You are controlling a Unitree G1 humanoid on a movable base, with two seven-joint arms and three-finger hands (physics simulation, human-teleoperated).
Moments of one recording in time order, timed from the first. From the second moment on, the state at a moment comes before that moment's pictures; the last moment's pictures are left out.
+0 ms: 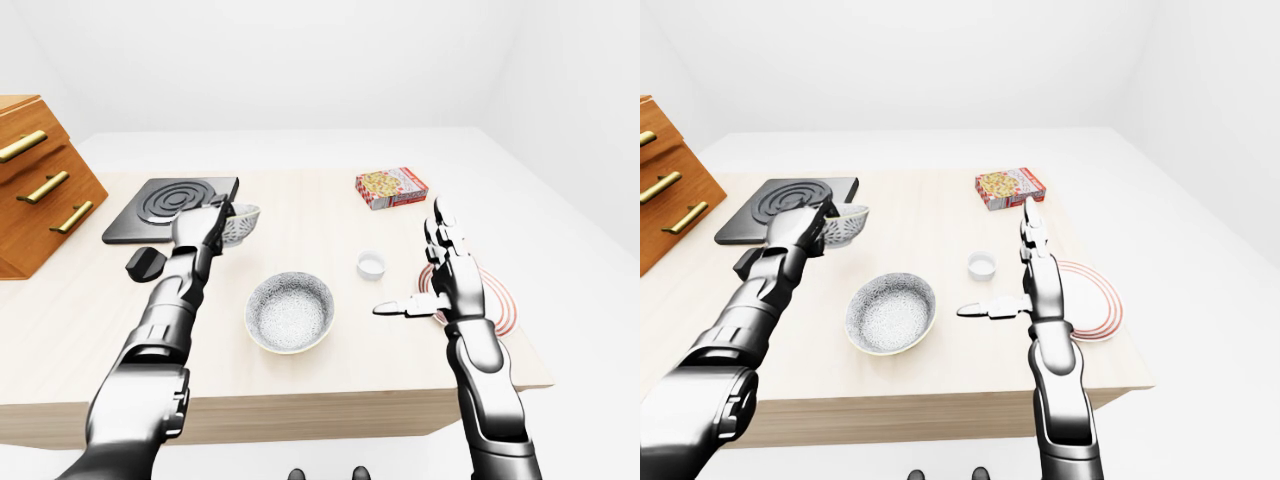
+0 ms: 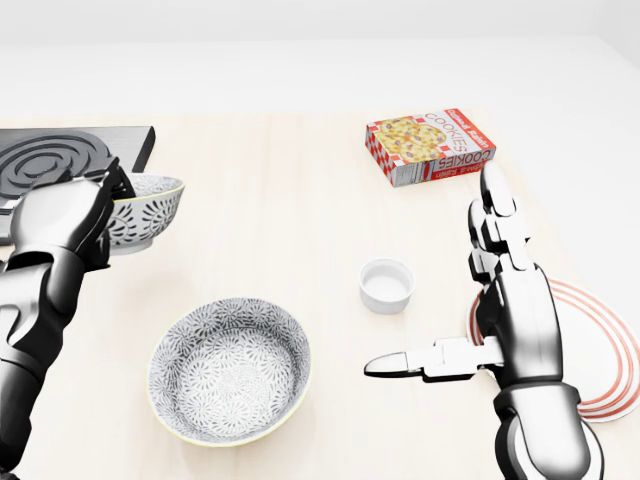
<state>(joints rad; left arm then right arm) -0.86 0.40 -0.01 1.05 1.05 -0.09 0.20 -0.04 -0.03 -0.05 -0.32 -0.07 0.09 0.06</state>
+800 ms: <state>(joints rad) -0.62 0.29 0.03 0.40 1.03 -0.09 -0.07 -0.74 -0.19 -0.03 0.27 -0.41 0.09 0.36</state>
